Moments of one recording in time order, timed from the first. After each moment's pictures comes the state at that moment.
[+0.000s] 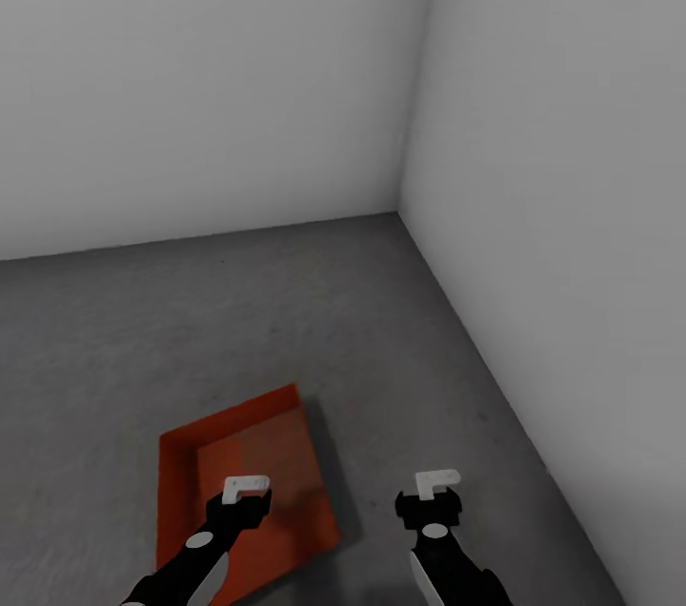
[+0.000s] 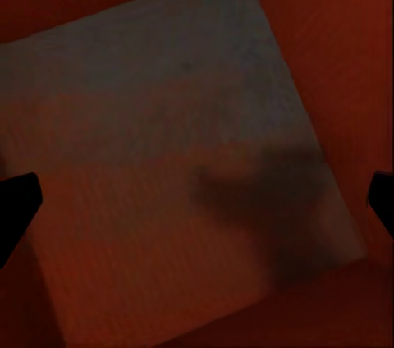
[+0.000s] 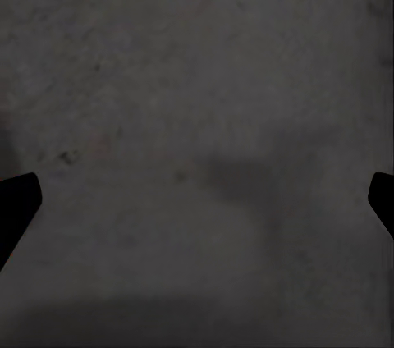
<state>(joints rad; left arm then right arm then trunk) -0.49 0.00 -0.25 -0.38 0.26 -0.12 0.07 -0.43 0.15 0.17 -0.56 0.05 0.12 -0.37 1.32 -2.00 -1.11</state>
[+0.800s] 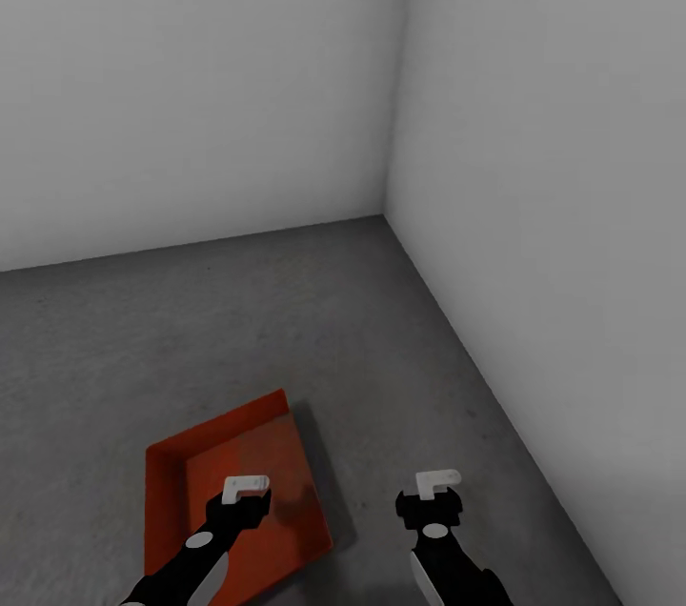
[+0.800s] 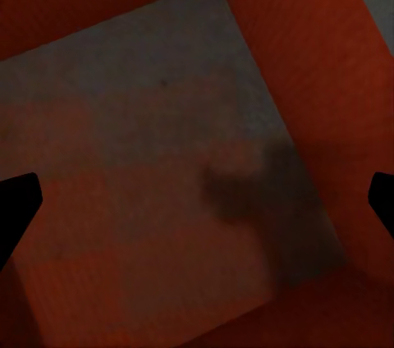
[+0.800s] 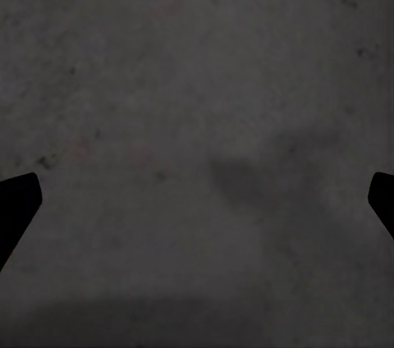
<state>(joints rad) -0.49 0.00 -0.25 -0.38 0.26 -0.12 0.07 -0.43 0.15 0.17 -0.56 0.05 0.11 -0.37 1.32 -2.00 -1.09</state>
